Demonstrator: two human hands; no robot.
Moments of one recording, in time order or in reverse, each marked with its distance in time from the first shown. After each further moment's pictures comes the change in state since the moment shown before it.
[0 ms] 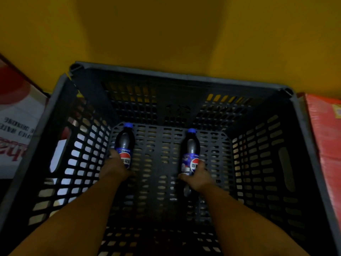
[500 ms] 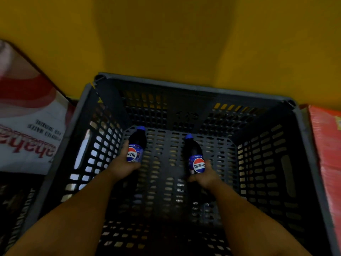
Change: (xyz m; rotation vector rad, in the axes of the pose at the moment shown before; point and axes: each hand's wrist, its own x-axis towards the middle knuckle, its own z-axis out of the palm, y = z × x) left_hand -0.022 0.002 -0.038 -0.418 -0.166 0.158; right_hand 0.004 -0.011 -0.010 0.099 -0.023 0.039
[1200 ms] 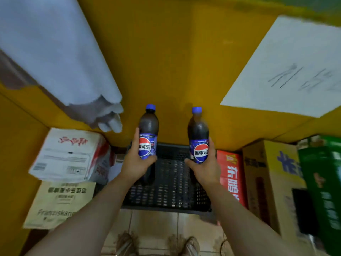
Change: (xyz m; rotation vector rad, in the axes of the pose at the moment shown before) left_hand -0.408 0.325 -0.129 -0.234 0.115 0.412; right_hand -0.475 -0.228 -0.195 0.129 0.429 -0.468
